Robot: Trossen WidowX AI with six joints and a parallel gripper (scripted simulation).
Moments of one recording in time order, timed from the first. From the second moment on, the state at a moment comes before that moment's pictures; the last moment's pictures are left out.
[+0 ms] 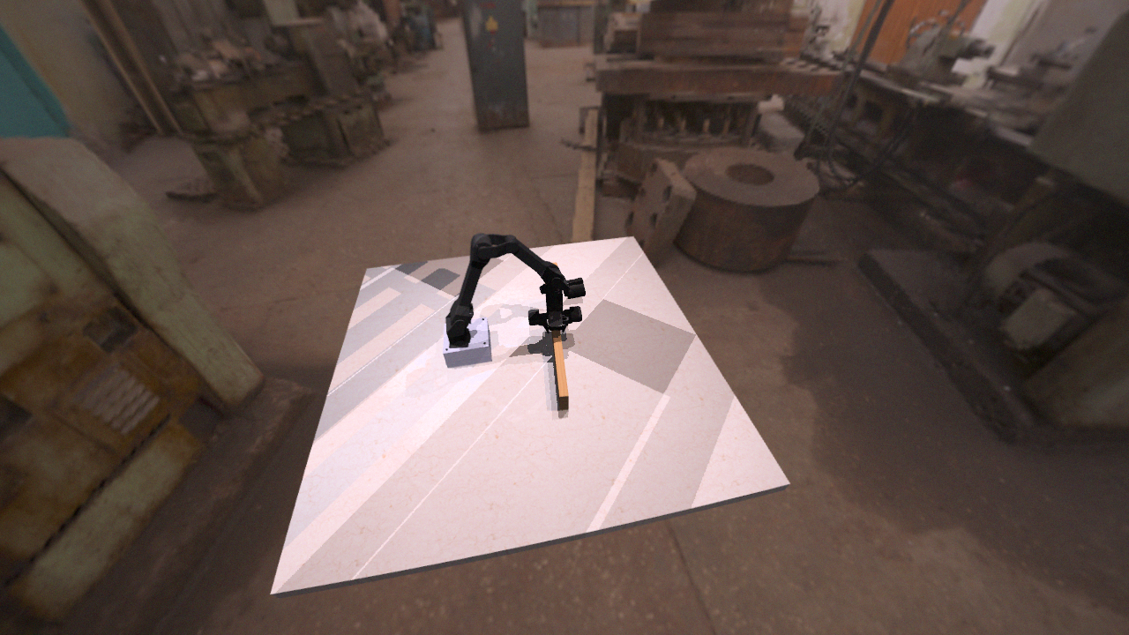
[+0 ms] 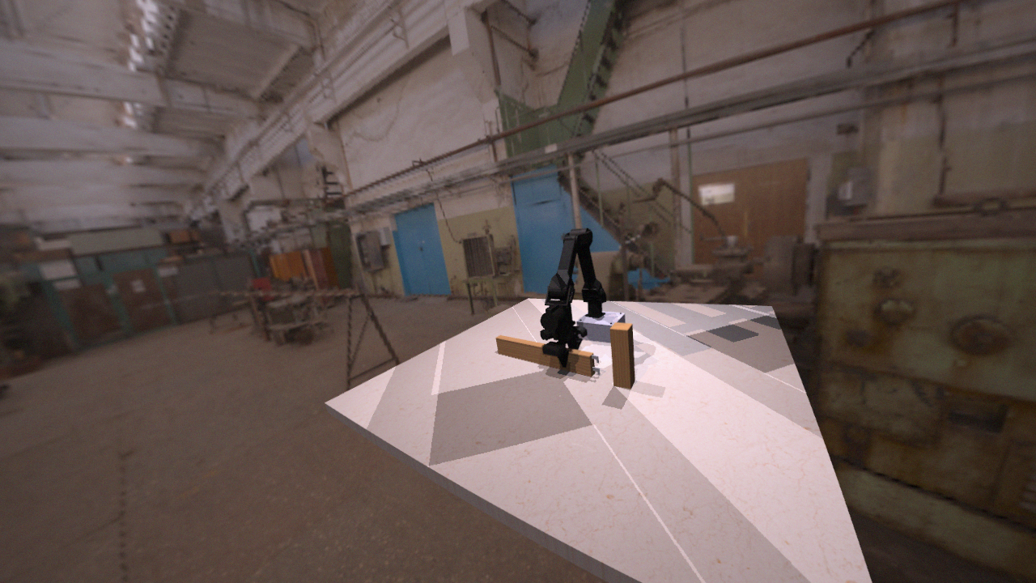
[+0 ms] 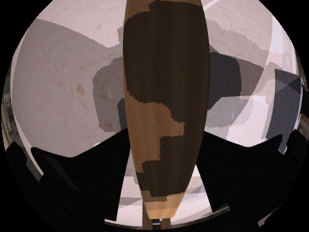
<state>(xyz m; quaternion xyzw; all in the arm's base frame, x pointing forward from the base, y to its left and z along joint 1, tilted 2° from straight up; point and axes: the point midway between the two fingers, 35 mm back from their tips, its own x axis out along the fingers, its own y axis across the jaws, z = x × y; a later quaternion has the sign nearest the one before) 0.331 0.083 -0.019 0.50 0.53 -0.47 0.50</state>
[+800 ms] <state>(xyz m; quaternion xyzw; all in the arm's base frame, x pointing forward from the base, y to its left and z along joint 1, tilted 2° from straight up) 0.332 0.083 -0.019 0.49 0.53 -0.47 0.51</state>
